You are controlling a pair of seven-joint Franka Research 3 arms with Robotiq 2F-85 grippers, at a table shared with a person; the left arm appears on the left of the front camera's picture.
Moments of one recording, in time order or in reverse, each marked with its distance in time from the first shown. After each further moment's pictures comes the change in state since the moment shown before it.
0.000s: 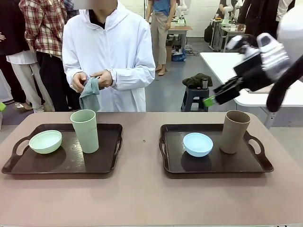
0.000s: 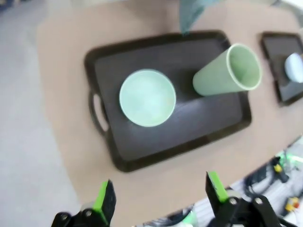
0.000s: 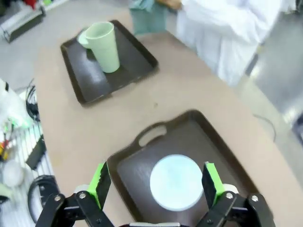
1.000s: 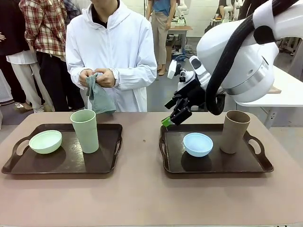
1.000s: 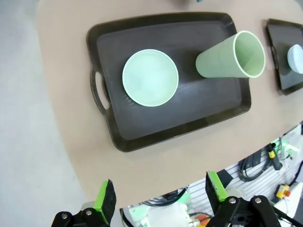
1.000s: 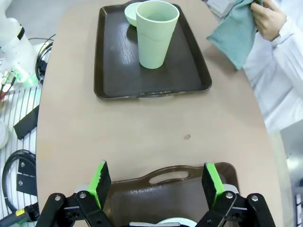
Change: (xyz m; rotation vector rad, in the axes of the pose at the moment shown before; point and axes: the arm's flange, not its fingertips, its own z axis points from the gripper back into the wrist) left arm 0.016 0.006 0.006 -0.005 0.130 0.045; right arm 0.035 0.024 -0.127 0.183 0.063 0.332
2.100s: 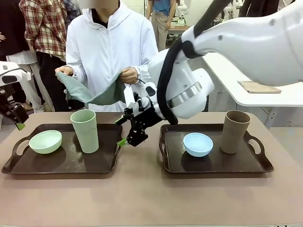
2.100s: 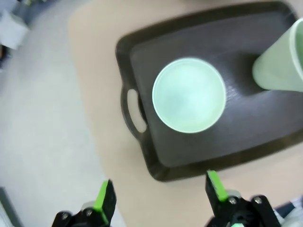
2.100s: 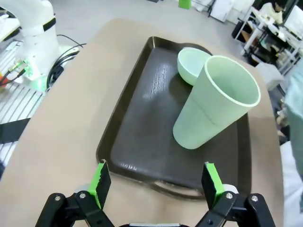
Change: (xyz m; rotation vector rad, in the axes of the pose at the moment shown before) left arm 0.006 -0.066 -0.100 0.440 -0.071 -0.116; right arm 0.039 0.012 -0.172 0.197 -0.246 0.338
